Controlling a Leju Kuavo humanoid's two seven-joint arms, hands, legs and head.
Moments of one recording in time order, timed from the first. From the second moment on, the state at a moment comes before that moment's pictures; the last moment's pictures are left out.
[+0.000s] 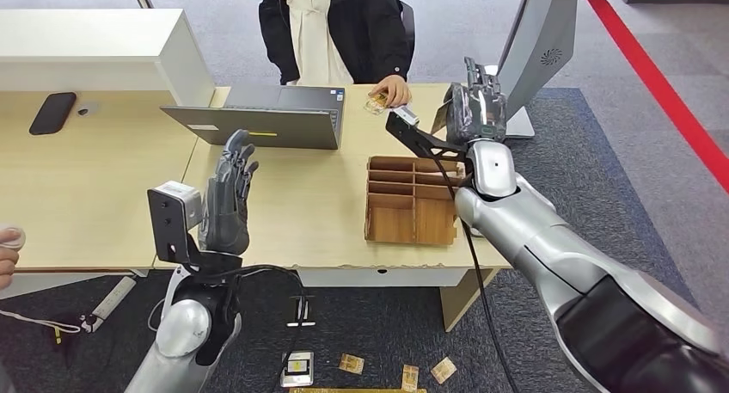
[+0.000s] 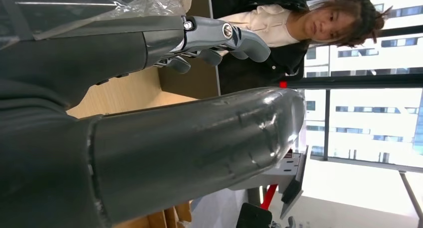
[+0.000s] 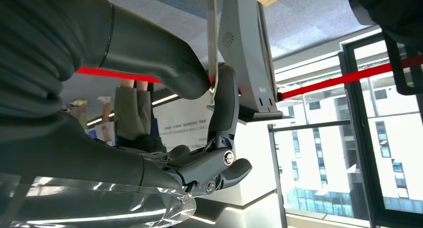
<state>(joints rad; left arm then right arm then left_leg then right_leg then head) -0.28 0.00 -0.72 -1.69 0.17 0.31 -0.11 -1.12 -0.08 1.04 -0.44 0.81 -0.48 0.42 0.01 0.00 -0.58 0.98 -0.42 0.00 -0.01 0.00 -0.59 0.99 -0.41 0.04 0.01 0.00</state>
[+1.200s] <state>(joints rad) -0.35 -0.05 -0.74 -1.59 0.21 0.26 -0.18 -1.29 -0.03 1.04 -0.49 0.94 -0.28 0.44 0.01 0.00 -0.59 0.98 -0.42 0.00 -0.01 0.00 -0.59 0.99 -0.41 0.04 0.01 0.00</state>
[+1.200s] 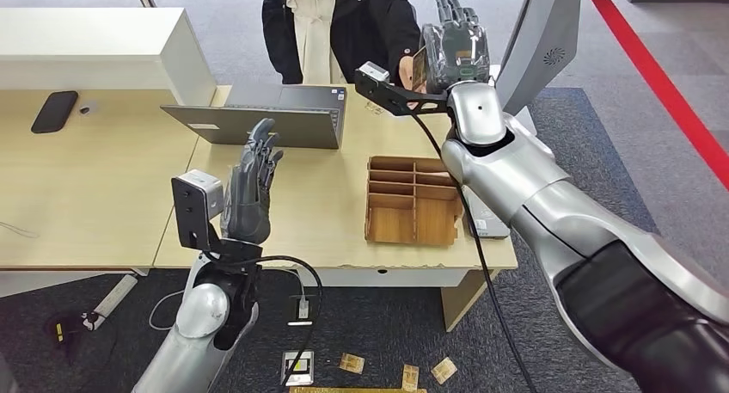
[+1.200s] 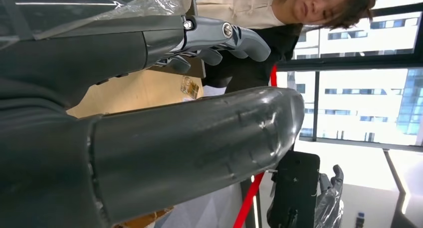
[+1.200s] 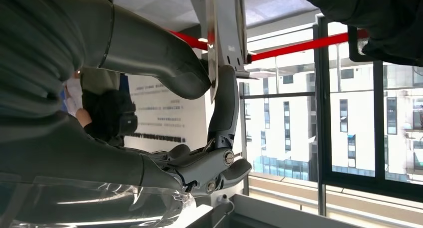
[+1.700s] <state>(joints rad) -0.35 -0.05 -0.74 -1.58 0.22 0.27 -0.19 -1.31 0.03 1.07 -0.44 0.94 -0.28 0.43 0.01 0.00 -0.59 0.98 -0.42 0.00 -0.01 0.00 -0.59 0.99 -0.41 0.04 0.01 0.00</state>
